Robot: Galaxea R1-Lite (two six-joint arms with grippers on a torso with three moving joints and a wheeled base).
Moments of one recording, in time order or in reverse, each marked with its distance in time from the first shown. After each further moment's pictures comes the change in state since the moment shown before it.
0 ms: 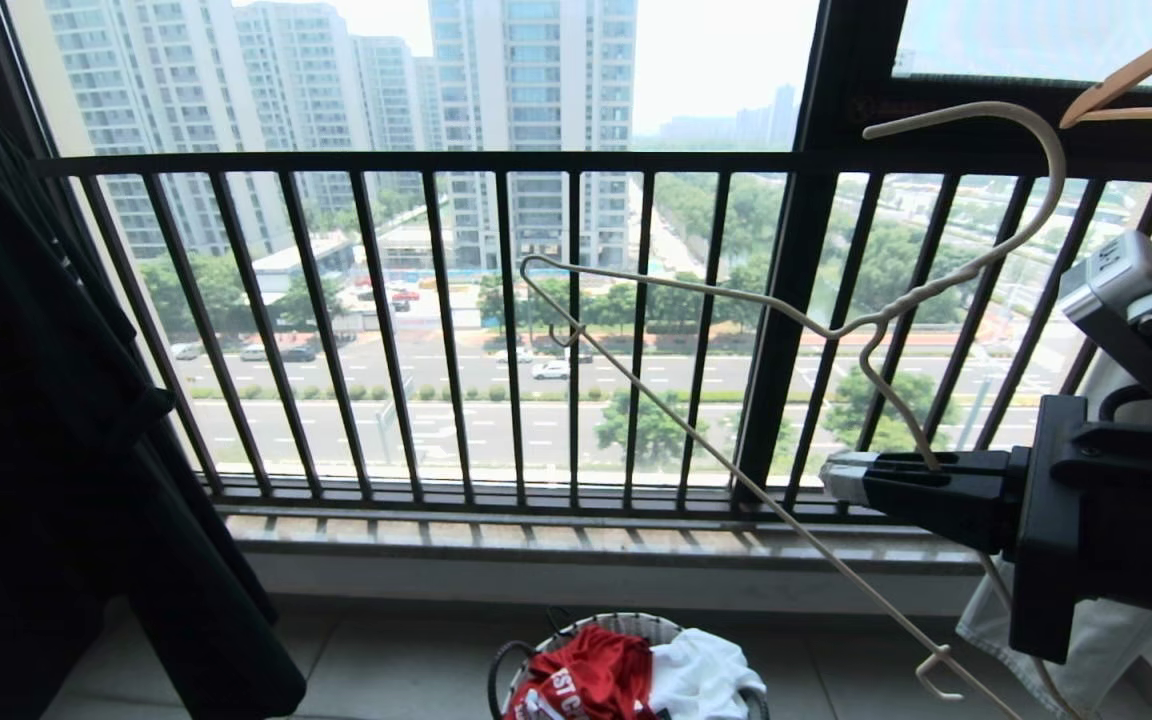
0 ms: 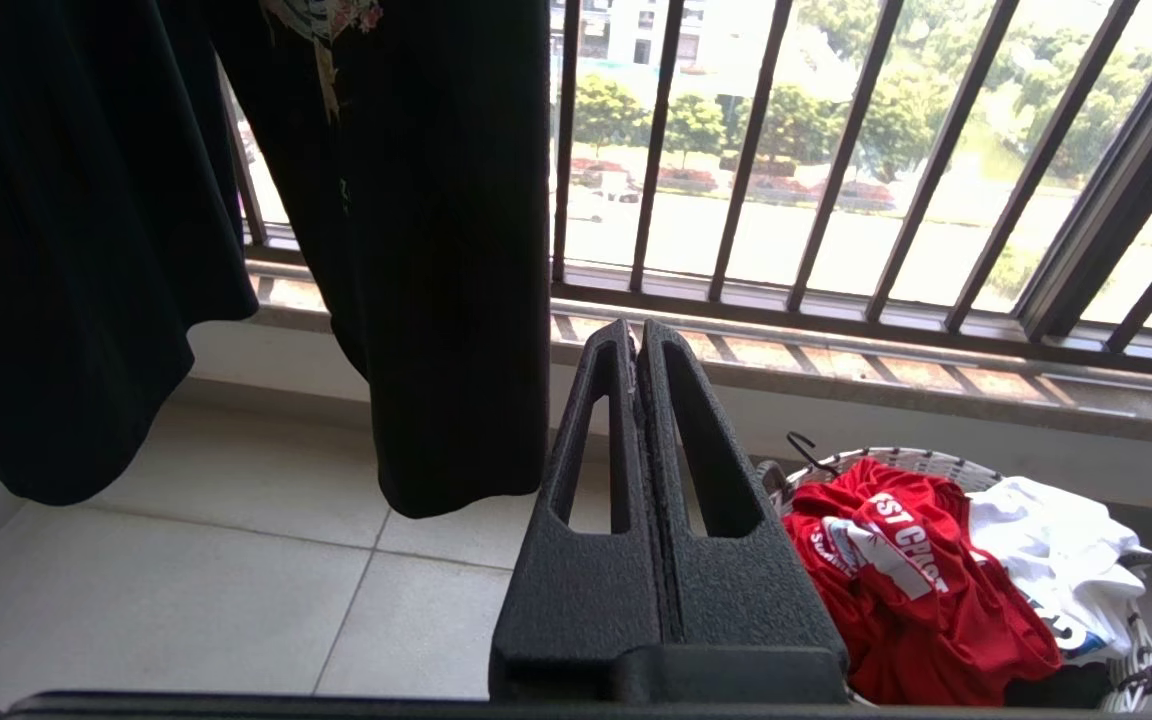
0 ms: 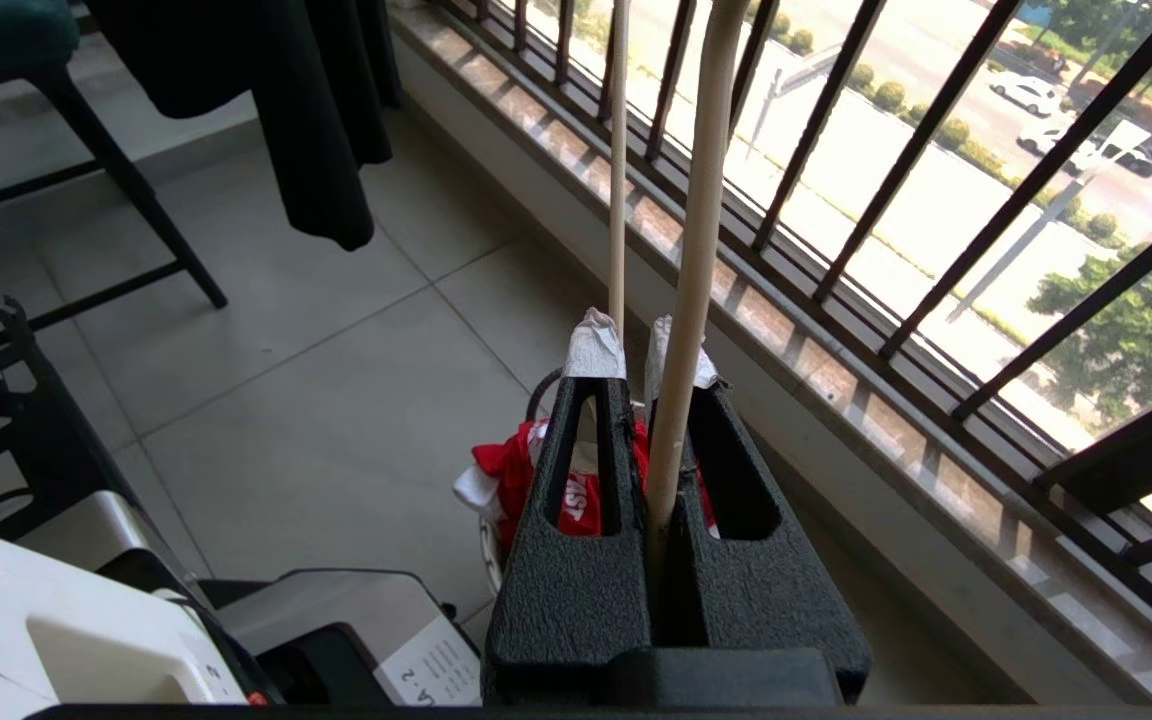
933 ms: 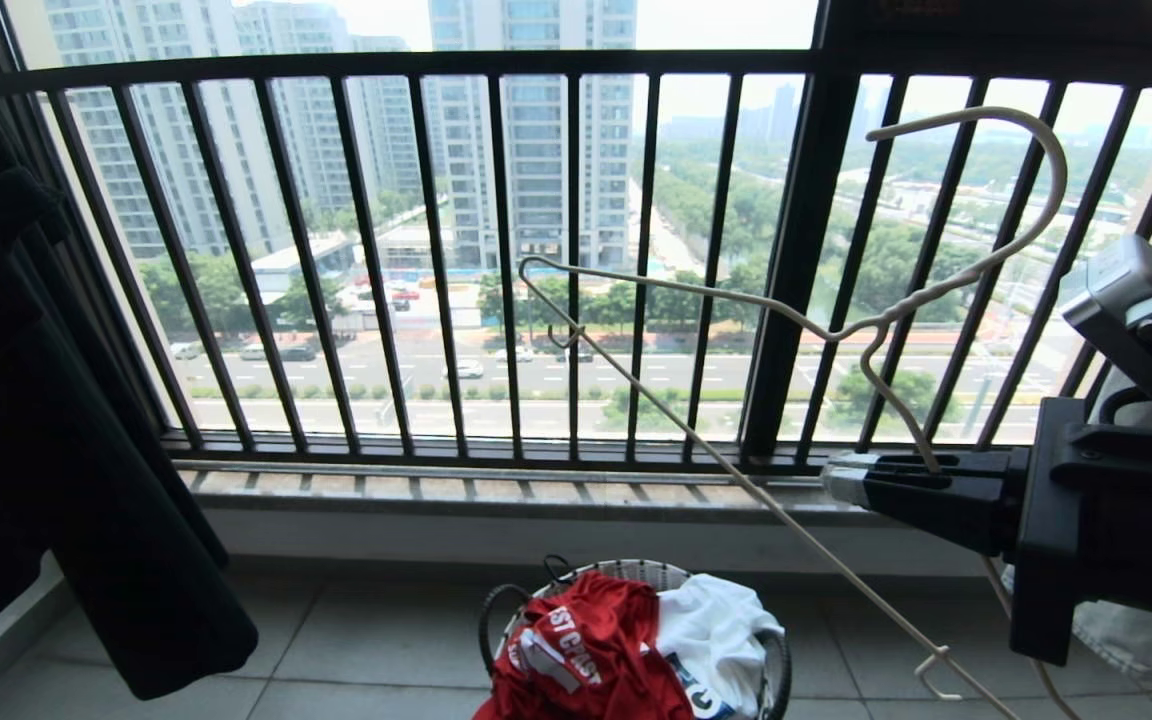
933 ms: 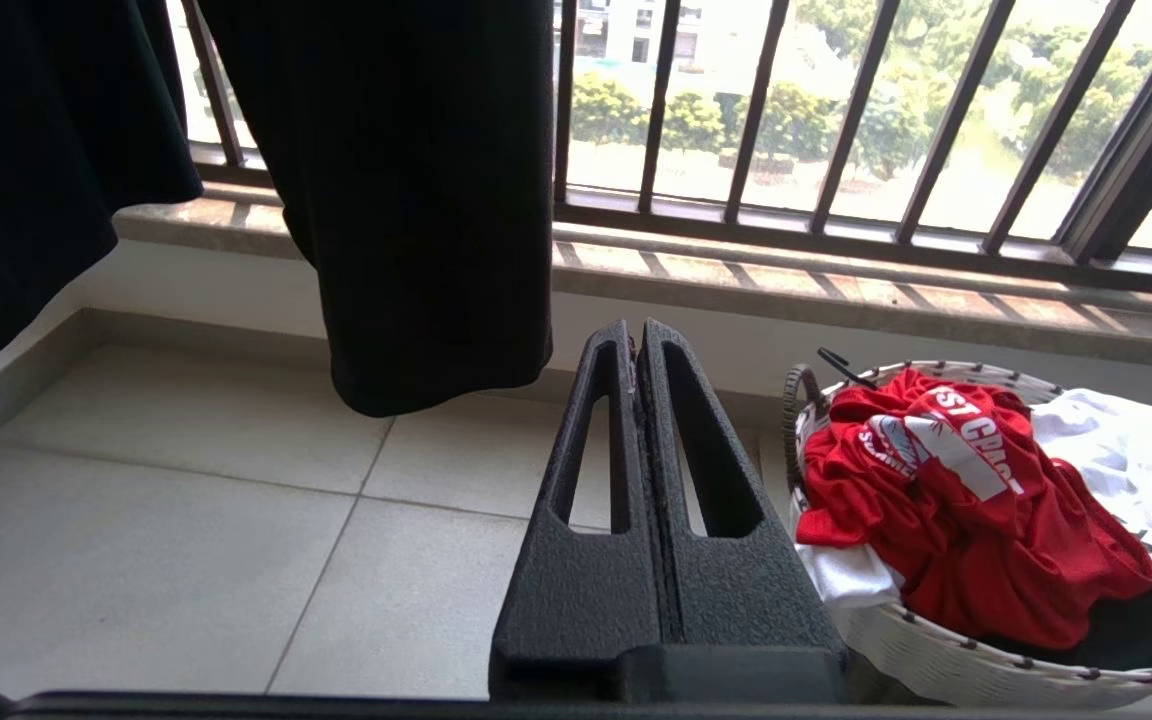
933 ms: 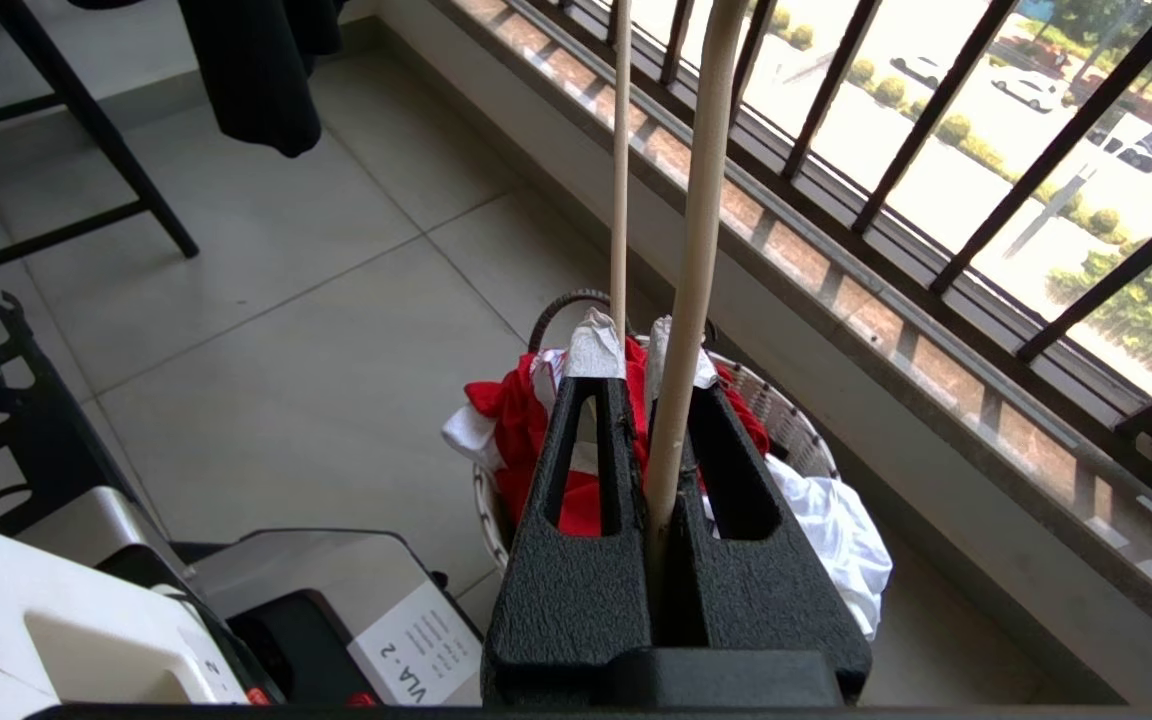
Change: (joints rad) left arm 0.000 0.000 0.000 0.000 0.000 0.000; right arm -0.001 -0.001 0.004 0.000 0.000 -0.002
